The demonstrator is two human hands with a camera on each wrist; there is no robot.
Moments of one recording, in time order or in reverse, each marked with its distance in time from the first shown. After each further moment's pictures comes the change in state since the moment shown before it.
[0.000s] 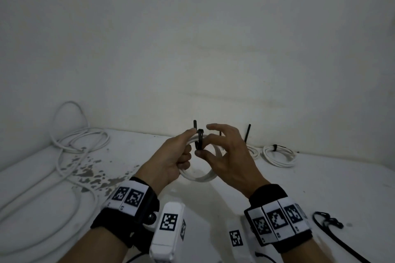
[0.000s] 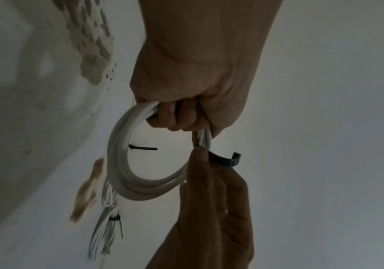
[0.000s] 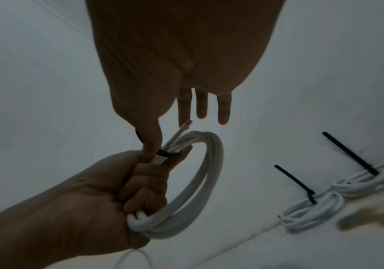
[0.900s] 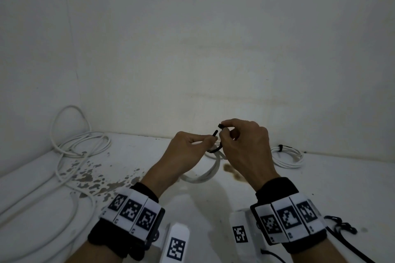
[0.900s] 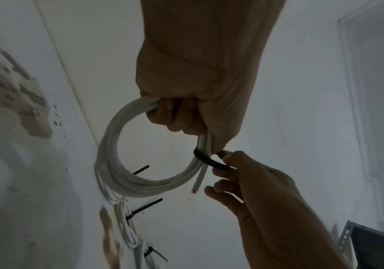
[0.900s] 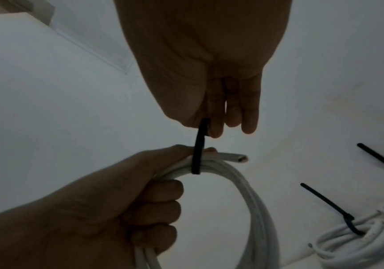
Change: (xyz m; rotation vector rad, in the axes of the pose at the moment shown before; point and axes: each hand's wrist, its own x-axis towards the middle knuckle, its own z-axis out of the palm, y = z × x) left_hand -0.006 -0.002 0.012 0.515 -0.013 0.445; right_hand 0.021 -0.009 -0.021 -0.026 0.185 0.336
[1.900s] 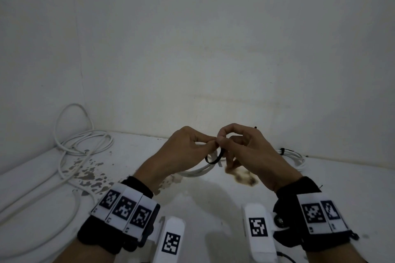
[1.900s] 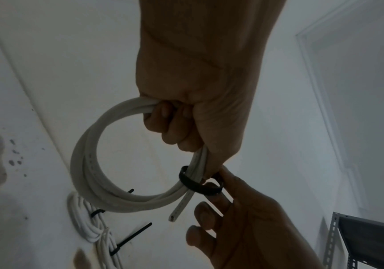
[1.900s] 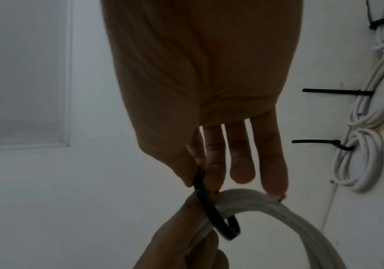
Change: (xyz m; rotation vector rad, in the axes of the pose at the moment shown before) left_hand 0.002 0.011 -0.019 0.257 -0.177 0.168; right_hand -0.001 -0.003 -0.023 0.484 -0.490 0.258
